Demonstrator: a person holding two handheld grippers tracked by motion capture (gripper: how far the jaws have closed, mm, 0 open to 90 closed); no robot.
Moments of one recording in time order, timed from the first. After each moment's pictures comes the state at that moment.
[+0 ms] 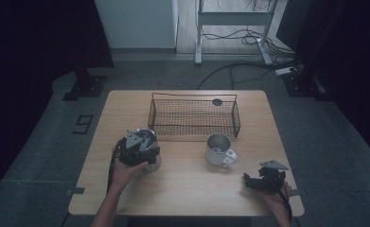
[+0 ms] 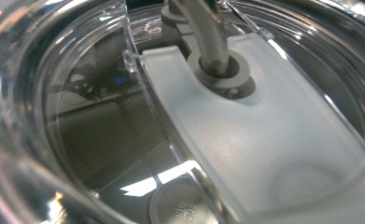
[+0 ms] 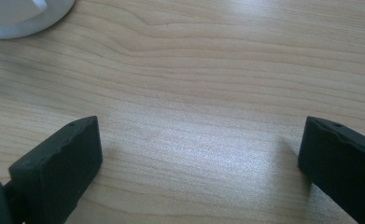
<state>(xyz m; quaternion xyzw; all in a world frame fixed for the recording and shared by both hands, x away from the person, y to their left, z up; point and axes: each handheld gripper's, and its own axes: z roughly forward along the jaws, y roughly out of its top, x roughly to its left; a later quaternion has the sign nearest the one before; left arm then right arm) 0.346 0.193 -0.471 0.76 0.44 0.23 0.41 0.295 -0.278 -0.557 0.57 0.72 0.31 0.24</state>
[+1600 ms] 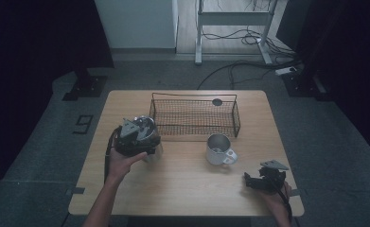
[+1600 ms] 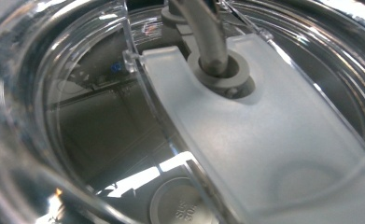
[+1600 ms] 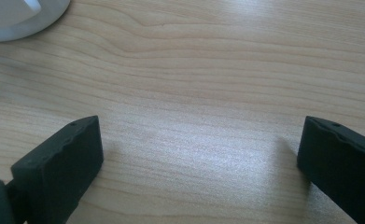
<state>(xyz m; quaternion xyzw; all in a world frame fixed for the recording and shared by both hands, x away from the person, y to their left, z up) 0.347 0.187 -0.411 0.75 0.43 0.23 0.44 0.295 -0.278 -0.557 0.58 0.72 0.31 0.24</state>
